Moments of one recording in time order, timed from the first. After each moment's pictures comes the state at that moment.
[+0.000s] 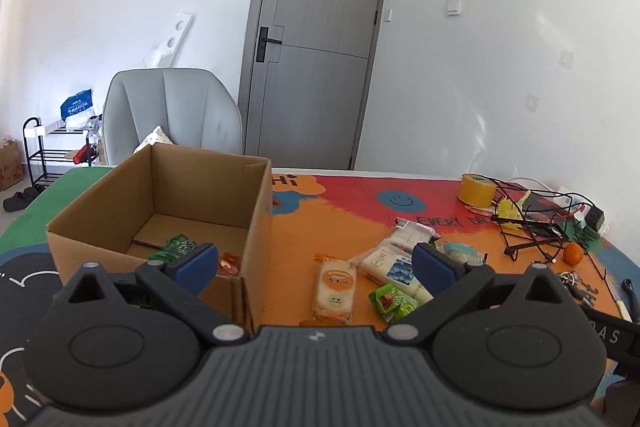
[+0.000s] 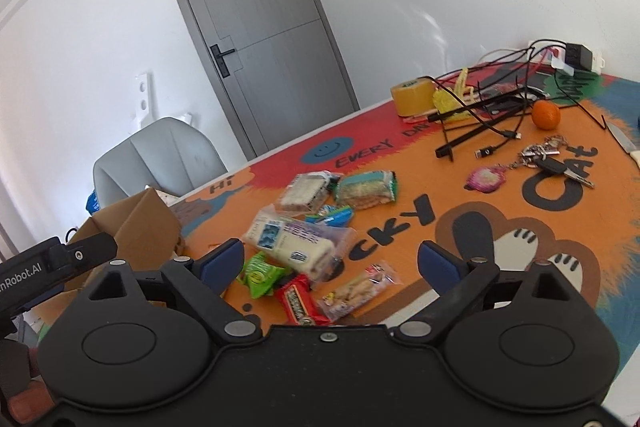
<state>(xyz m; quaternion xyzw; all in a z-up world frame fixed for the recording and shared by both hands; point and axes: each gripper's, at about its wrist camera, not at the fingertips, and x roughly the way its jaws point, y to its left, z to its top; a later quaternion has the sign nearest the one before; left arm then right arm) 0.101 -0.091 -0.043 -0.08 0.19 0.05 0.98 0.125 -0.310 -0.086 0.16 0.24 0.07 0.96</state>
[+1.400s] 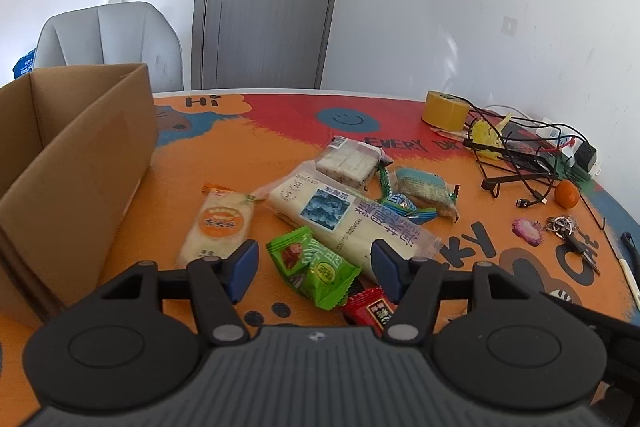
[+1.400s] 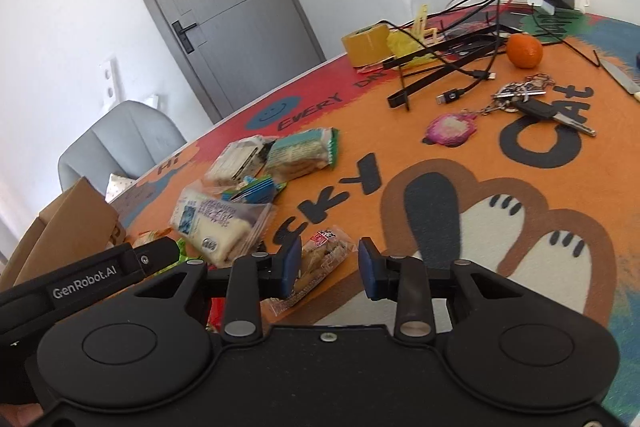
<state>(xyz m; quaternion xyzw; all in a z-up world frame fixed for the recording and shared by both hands) 0.185 -0.159 -0.103 -0.07 0.29 -0.01 0.95 0.173 -0.347 -0.131 0.20 0.29 0.04 0.94</state>
